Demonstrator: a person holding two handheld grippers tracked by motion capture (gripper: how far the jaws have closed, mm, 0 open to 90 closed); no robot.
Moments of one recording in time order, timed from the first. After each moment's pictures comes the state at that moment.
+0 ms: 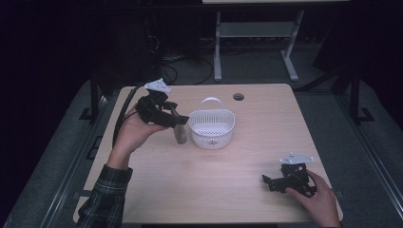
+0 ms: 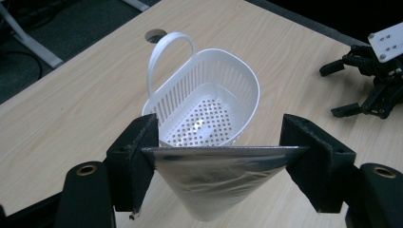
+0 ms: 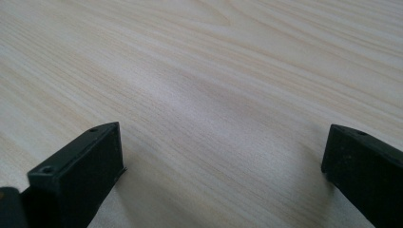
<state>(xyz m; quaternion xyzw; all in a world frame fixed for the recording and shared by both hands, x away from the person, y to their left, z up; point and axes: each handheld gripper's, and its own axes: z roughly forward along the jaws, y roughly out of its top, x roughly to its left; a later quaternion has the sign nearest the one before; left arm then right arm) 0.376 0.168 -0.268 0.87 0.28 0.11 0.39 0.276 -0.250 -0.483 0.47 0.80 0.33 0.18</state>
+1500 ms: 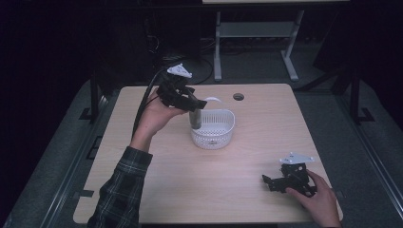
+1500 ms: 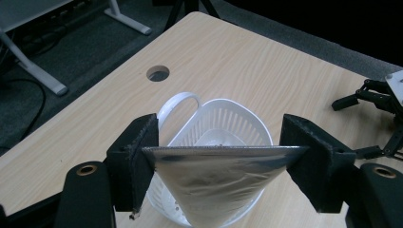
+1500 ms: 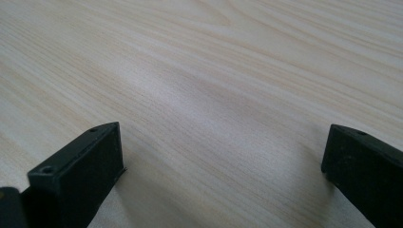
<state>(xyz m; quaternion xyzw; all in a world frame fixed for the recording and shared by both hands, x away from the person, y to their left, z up) 0.418 0.121 -0.263 0.86 0.26 0.13 0.41 0.276 -0.250 -0.483 0.47 0.80 0.33 0.18</state>
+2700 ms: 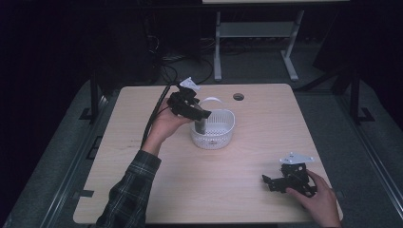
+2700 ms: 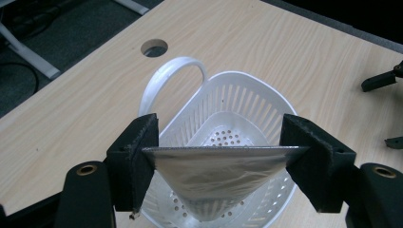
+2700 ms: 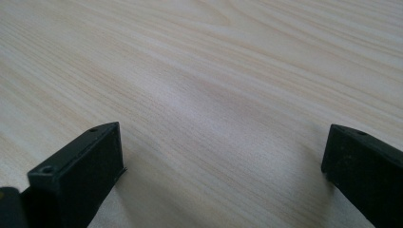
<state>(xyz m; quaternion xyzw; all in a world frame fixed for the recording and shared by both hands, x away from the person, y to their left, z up) 0.432 0.107 -0.318 0.88 0.27 0.12 0.39 0.276 -0.250 -0.483 0.47 0.80 0.33 0.18</state>
